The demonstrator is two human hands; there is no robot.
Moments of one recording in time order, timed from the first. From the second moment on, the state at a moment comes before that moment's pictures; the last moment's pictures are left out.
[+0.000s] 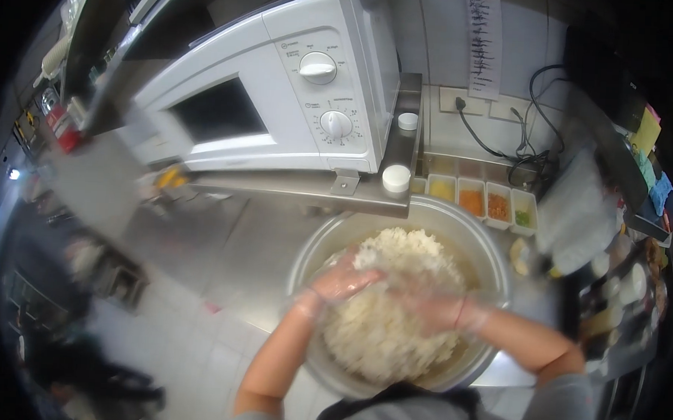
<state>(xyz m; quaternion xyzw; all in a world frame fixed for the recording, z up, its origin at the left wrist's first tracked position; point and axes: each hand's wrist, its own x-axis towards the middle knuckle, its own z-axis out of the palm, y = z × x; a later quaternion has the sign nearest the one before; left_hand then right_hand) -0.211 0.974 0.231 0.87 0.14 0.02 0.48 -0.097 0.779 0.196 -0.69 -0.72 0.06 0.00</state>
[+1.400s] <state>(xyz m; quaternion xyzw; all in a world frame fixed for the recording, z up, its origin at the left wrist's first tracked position) -0.181 1.015 0.181 0.87 0.08 0.36 0.34 -0.128 0.779 0.121 -0.72 -0.64 0.25 -0.06</state>
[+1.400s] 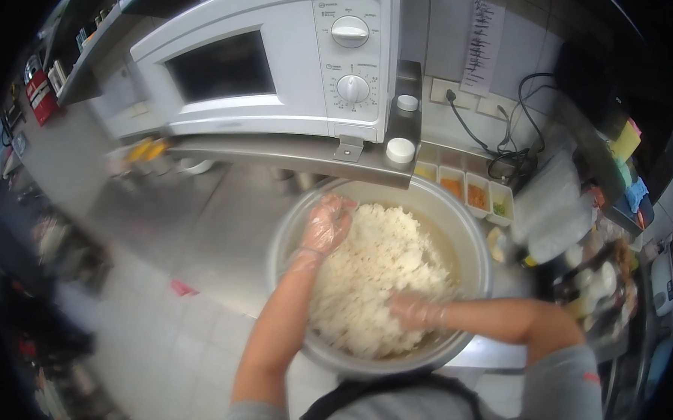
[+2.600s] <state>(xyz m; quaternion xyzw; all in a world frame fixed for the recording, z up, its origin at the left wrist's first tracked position) -0.184 0.946 0.179 0.68 0.17 0.36 0.62 -0.110 0.831 0.134 -0.49 -0.18 0.54 0.67</state>
